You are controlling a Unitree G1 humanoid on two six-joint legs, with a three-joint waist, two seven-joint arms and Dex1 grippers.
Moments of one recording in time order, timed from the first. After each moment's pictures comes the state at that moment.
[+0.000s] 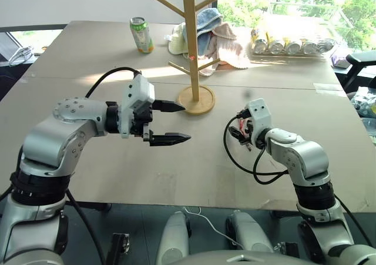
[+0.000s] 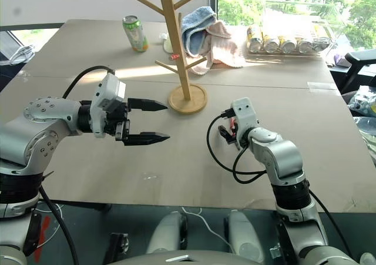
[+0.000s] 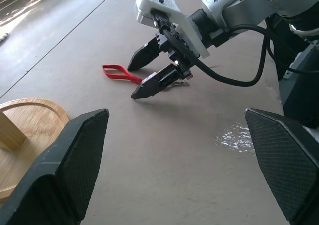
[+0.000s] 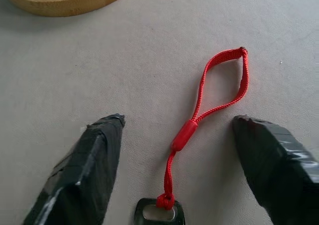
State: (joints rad) left arm -0.50 0.90 0.03 -0.30 -0.63 0.69 -1.17; right arm -0.47 -0.22 0.14 -0.28 0.22 1.11 0.17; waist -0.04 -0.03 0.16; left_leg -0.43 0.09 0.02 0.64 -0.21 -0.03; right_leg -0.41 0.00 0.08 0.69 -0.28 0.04
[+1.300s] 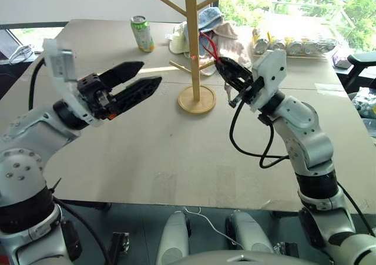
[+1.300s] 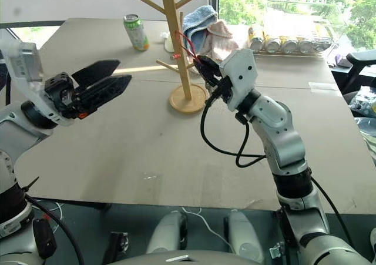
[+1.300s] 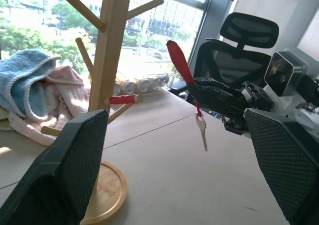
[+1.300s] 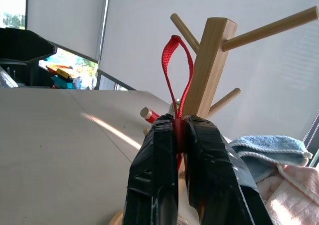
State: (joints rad) left arm -0.39 0.75 0.56 -0.45 -1.23 0.93 -0.53; right arm -0.62 -0.22 0.13 -0.23 0.22 0.25 0.50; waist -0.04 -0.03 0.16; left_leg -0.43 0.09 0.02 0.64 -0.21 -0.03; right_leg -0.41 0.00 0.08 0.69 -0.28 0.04
